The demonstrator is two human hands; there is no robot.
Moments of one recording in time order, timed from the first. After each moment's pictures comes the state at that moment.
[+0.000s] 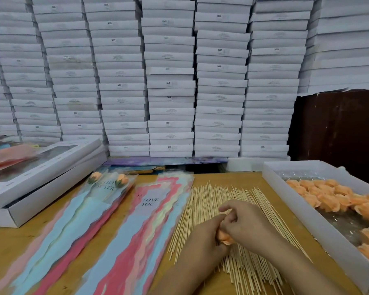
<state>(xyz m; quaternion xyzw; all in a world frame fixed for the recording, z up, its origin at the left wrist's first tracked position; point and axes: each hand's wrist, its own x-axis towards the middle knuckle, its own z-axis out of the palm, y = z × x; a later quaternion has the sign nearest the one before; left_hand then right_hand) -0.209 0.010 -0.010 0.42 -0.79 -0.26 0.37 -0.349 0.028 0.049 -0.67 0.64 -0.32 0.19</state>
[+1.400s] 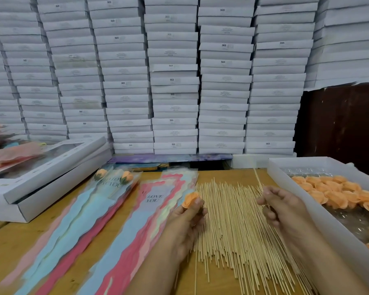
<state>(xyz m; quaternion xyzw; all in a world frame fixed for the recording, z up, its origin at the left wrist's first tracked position) -0.177 -0.009 0.013 0.36 -0.31 -0.69 0.55 -0.402 0.025 0.039 -0.41 0.45 -0.66 0.44</state>
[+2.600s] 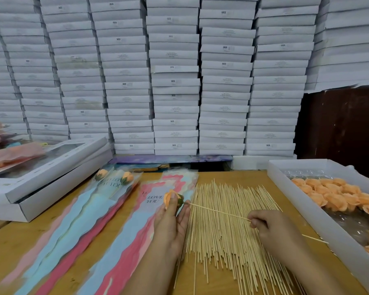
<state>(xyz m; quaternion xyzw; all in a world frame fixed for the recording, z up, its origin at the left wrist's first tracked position) -0.165 -0.013 0.018 0.30 -0.15 -0.66 0.68 -0.395 0.032 0.019 -0.64 0.68 -0.34 0.12</state>
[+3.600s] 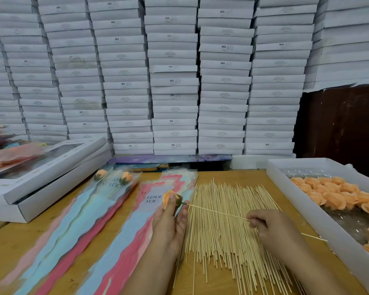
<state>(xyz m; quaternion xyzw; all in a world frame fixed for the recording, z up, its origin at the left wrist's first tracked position) -0.165 -0.010 0.019 0.30 -0.15 -0.66 0.67 -0.395 0.035 0.021 -0.64 0.68 -0.33 0.12</state>
